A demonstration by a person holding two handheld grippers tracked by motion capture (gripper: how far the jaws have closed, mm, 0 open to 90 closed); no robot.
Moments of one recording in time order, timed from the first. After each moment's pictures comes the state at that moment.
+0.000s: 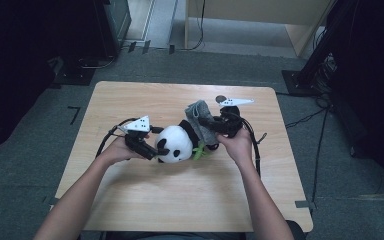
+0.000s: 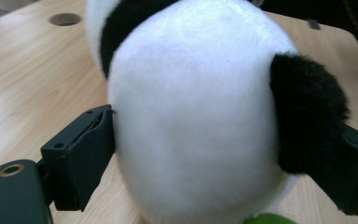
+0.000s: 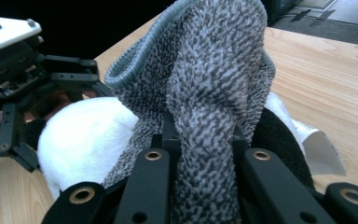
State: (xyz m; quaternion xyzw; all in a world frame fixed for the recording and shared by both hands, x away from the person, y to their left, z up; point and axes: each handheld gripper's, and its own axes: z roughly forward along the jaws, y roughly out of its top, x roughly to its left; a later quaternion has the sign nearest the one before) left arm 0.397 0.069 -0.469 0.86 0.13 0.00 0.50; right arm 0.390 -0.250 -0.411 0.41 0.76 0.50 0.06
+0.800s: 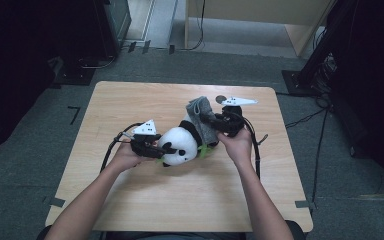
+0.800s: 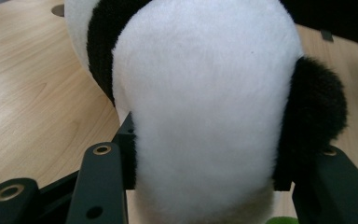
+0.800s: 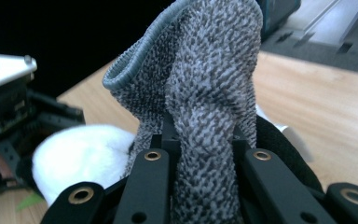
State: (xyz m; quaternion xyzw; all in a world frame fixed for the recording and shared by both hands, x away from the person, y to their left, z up) left arm 0.370 0.053 -0.462 0.84 0.19 0.03 0.50; right arm 0.383 -0.252 -0.399 0.41 0.74 0.52 0.10
